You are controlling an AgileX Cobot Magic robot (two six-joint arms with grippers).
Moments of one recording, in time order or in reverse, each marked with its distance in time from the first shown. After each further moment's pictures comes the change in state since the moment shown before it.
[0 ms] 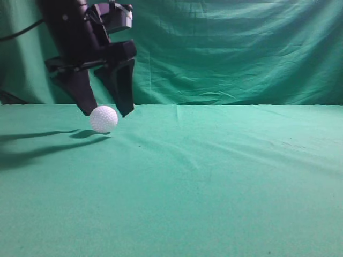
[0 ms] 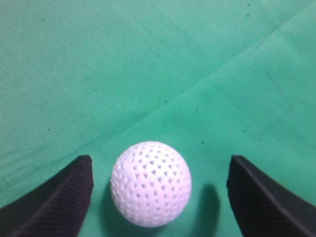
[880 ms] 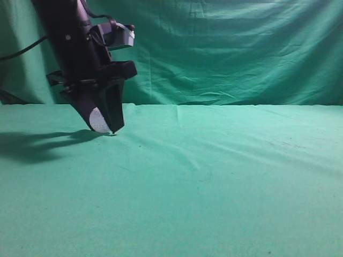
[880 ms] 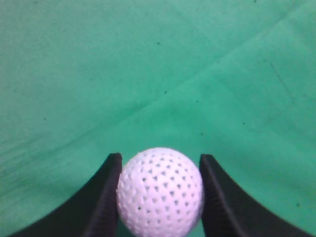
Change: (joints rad) left arm 0.000 0.015 -0.029 0.020 0.052 -0.039; right arm 0.000 0.000 0.000 0.000 0.000 0.000
